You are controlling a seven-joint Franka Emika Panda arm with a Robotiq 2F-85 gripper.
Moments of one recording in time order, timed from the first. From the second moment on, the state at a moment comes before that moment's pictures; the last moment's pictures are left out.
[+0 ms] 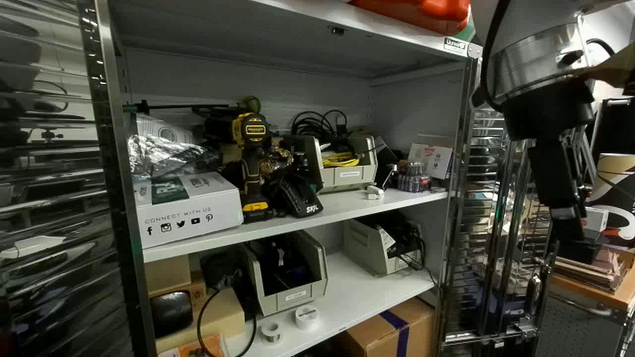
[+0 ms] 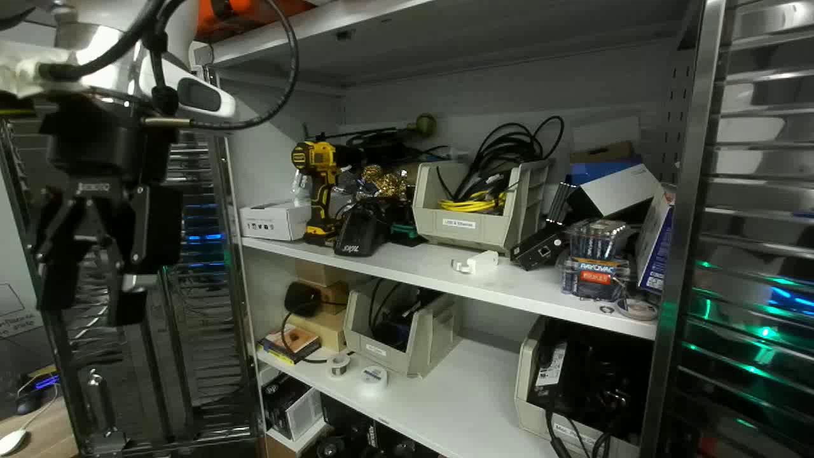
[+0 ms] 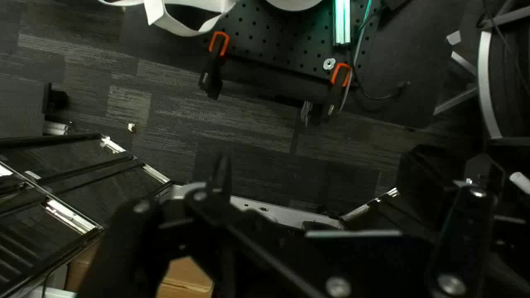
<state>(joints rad) 0.11 -0.60 0.10 -2.31 -0.03 1.40 -0.10</state>
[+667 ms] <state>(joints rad) 0.10 -0.57 0.09 -2.30 -0.03 1.45 -0.08</state>
